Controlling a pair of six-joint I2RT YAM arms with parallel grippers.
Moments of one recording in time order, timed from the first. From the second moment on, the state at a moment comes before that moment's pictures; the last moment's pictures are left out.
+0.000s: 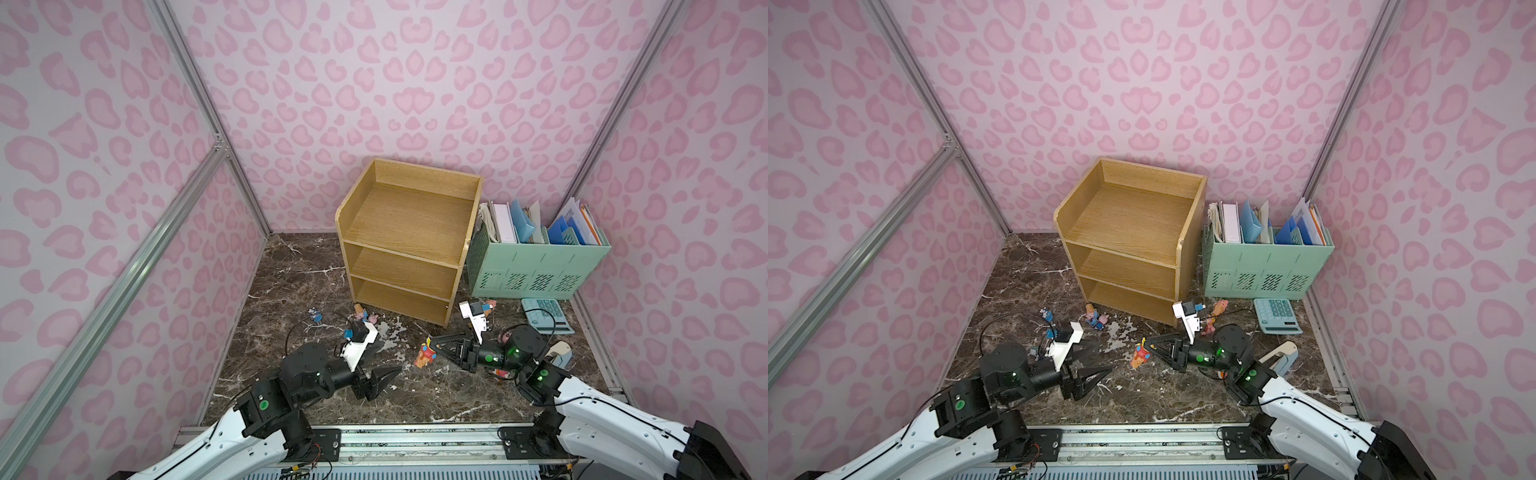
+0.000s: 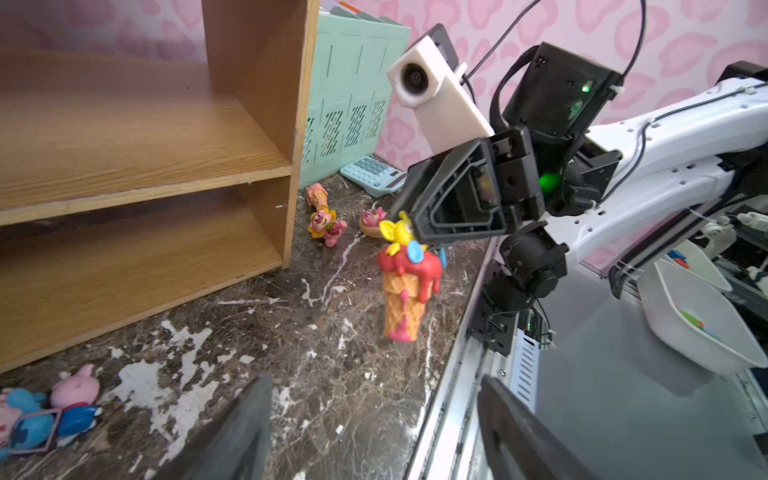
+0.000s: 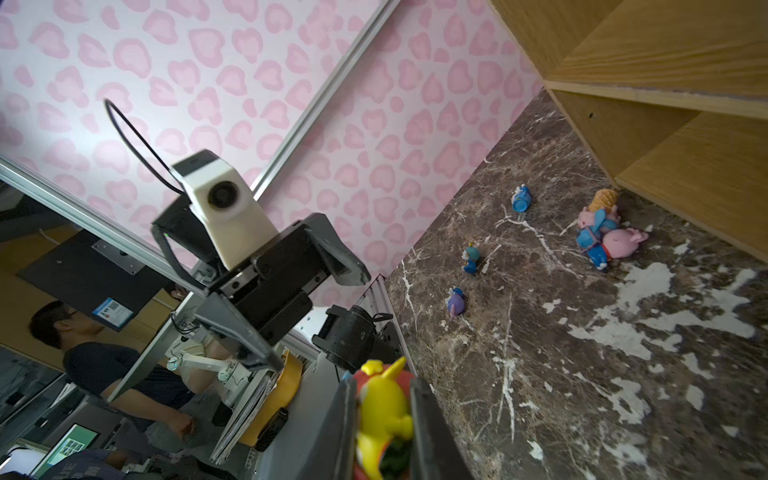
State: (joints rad) left arm -0.94 0.47 0.52 -0.30 0.16 -0.25; right arm 0.78 0.86 0.33 0.58 -0.61 0.84
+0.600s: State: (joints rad) left arm -1.19 0.76 0.49 0.11 -0.13 0.19; right arm 0.74 0.85 0.23 0.73 -0.54 1.00
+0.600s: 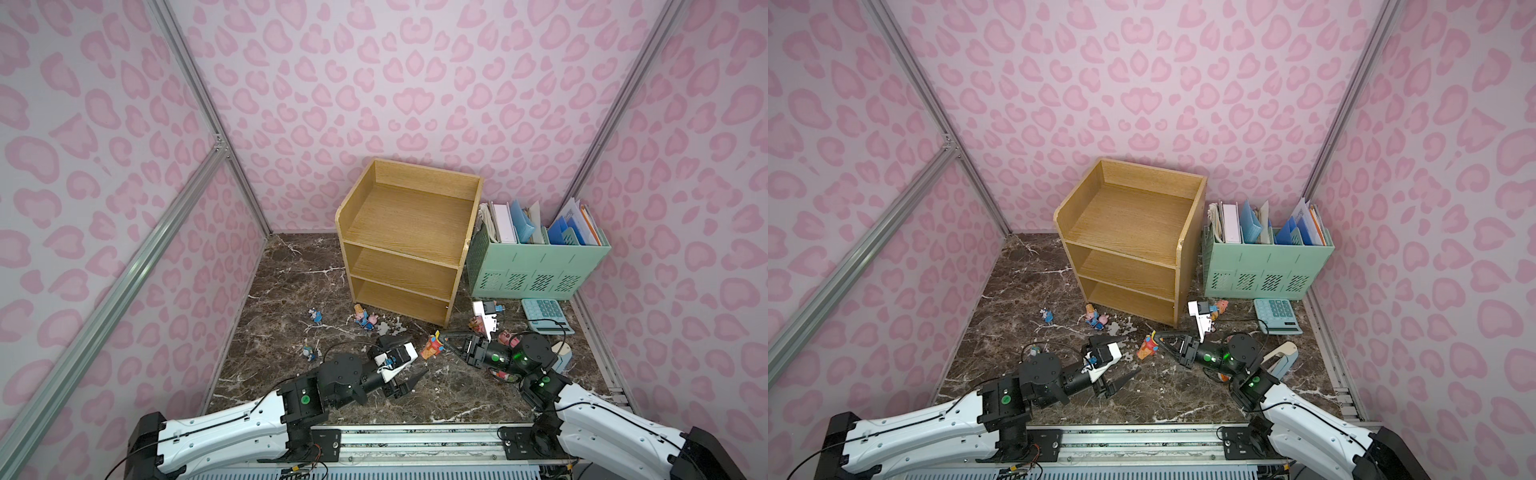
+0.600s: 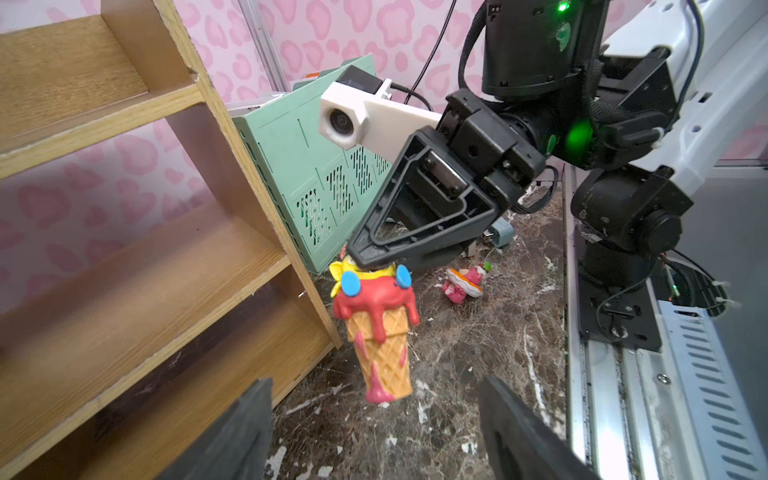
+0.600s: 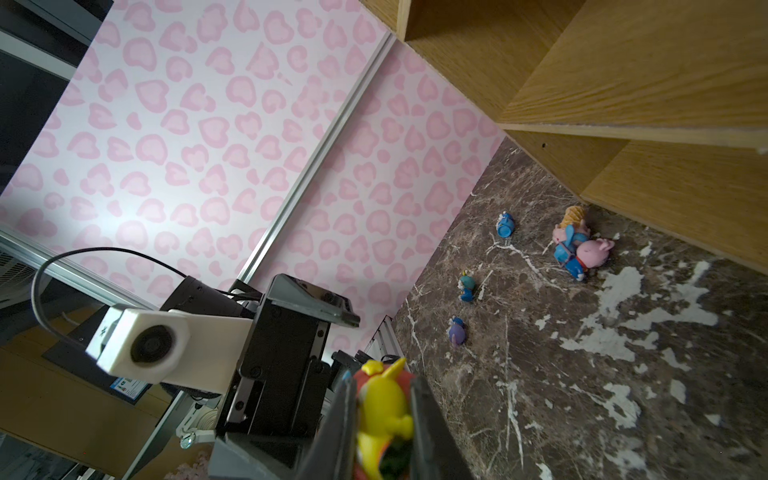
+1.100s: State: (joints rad) left arm -1.19 0.93 0.53 0.18 -0.13 0.15; right arm 0.74 0.85 0.23 0.76 -0.54 1.03
